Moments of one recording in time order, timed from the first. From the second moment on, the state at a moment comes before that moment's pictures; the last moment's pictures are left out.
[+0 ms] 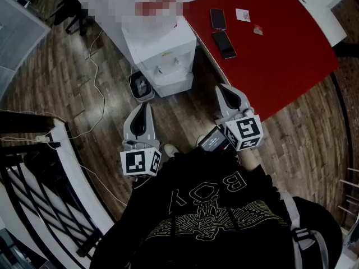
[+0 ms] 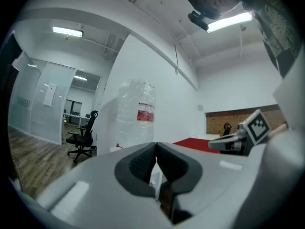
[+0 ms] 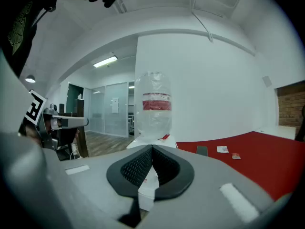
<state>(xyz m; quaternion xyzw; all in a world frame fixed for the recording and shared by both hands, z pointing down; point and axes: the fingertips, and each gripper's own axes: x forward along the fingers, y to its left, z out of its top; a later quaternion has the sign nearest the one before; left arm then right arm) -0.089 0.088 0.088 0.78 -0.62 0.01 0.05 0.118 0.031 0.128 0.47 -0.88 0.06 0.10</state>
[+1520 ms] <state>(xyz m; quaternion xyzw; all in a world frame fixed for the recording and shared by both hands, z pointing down) -0.080 0.084 0.104 0.76 -0.64 0.02 0.07 0.123 0.027 0.145 0.44 -0.89 0.06 0.10</state>
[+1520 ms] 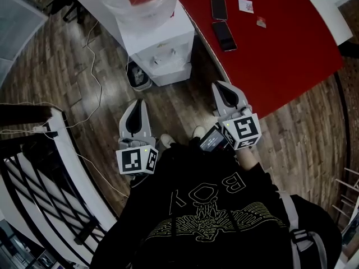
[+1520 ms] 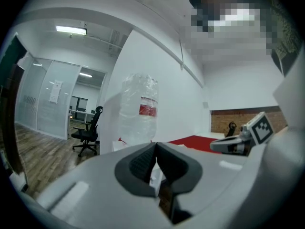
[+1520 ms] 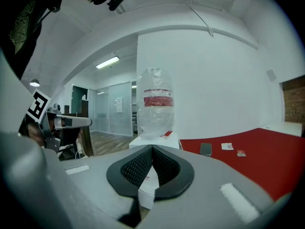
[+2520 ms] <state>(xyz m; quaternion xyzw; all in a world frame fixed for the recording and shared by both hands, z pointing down) -0.070 0.045 0.152 0.83 -0.54 -0.02 0.13 0.055 0.013 0.164 0.40 -0.91 -0.03 0.12</state>
